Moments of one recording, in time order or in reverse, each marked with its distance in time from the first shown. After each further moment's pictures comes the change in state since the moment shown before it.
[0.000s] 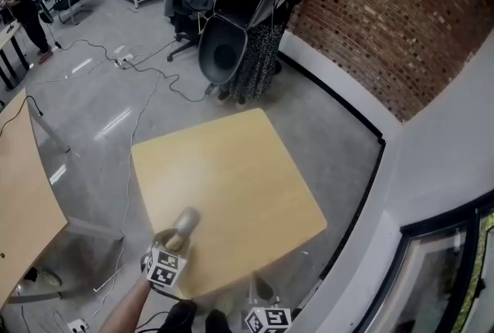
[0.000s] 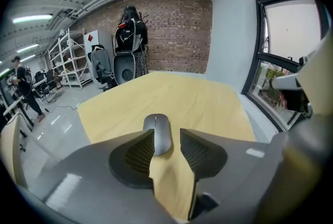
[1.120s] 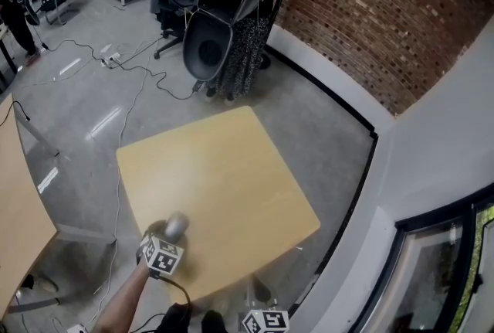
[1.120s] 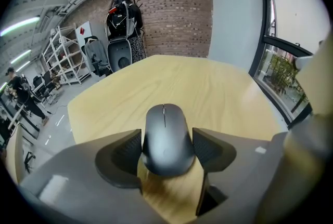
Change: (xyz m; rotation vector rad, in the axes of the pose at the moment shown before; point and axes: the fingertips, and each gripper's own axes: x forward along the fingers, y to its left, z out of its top) left arm 0.067 0.012 -0.009 0.059 0.156 0.028; right arm 0.004 -0.030 0.004 0.031 -0.004 -0.050
